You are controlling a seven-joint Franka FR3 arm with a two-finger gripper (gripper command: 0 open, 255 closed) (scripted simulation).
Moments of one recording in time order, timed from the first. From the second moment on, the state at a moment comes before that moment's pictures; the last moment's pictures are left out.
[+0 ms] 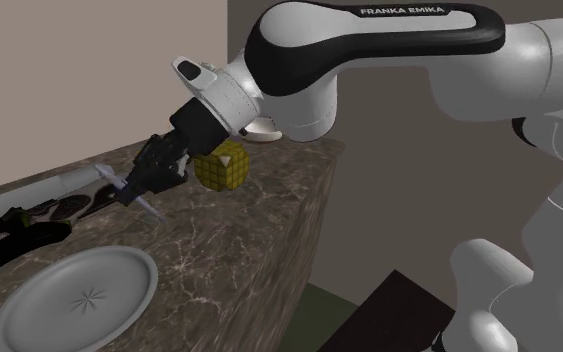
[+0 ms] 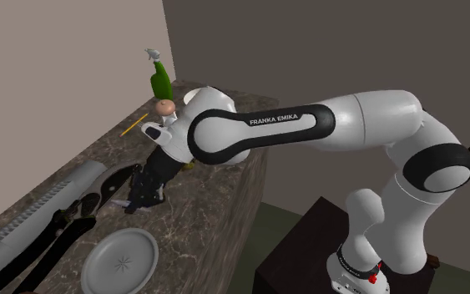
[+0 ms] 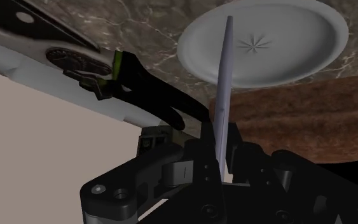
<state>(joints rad) 1.04 -0.08 -0.31 -1.91 0.82 2.42 -1.18</state>
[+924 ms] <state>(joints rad) 1.11 0.03 -0.23 -1.90 0.88 2.59 -1.16</state>
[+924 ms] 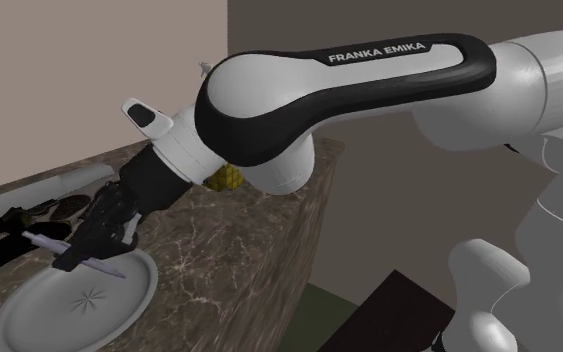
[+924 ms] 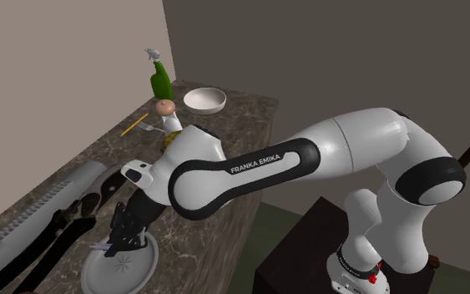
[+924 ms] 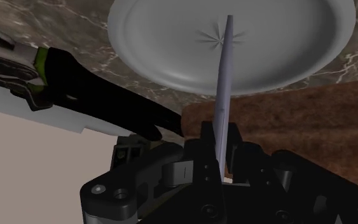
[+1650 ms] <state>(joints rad) 1.11 0.05 -0.22 -1.91 0.92 2.60 -1.20</state>
